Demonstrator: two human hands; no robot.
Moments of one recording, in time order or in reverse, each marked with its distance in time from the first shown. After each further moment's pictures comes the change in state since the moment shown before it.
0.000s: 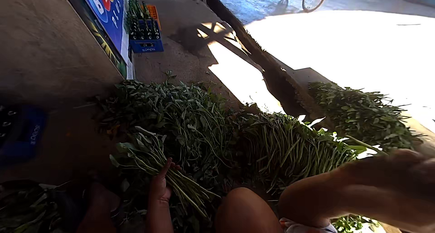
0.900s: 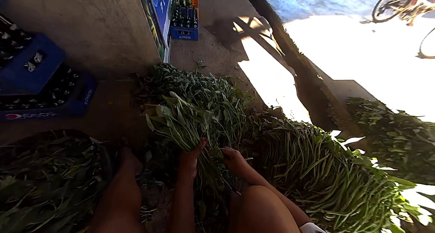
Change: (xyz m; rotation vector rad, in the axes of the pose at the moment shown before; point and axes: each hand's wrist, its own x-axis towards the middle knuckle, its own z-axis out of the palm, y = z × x) left_hand -0.029 0.014 0.037 0.099 -0.155 0.248; right_hand -0.244 0.070 -0.044 -0.300 -1.666 1.295
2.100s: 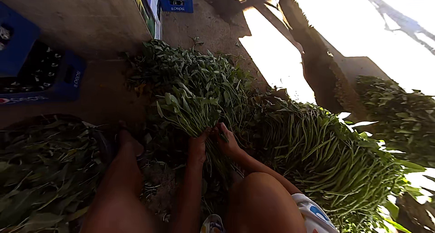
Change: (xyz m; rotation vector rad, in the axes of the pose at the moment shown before) left_hand 0.000 -0.038 0.014 0.092 0.185 -0.171; right_hand 0.024 0.010 0.033 -0.039 0.228 0.056
